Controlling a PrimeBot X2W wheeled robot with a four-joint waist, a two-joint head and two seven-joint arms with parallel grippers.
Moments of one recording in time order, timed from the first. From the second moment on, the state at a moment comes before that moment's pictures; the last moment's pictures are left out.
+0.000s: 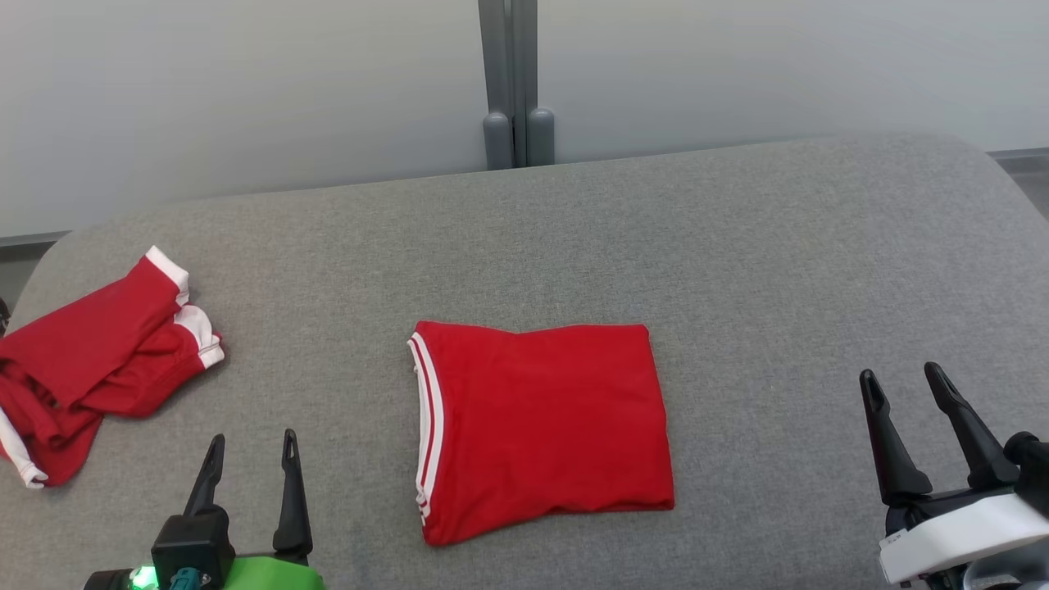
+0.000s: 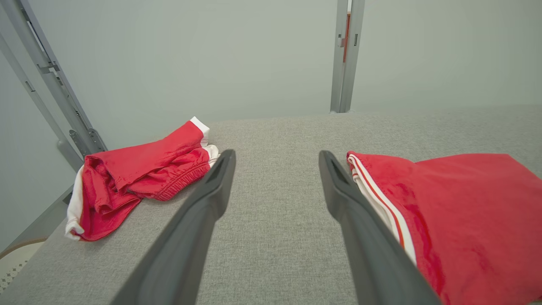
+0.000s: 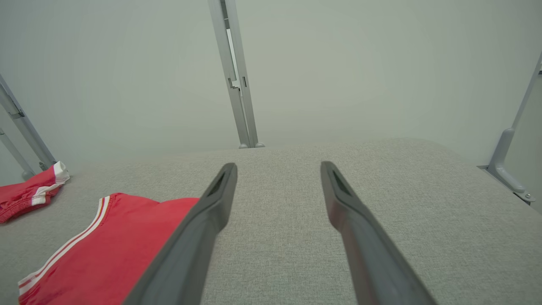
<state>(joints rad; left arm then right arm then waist) 0.07 0.26 -0.26 0.09 -0.31 0.23 -0.22 0.16 -0.22 -0.02 -0.14 0.34 0.13 -0.09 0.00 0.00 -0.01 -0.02</state>
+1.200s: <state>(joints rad) -0.19 0.15 -0.25 0.11 -0.23 0.16 -0.26 -0.20 -0.27 0.38 0.44 0.55 0.13 -0.14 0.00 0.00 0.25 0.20</state>
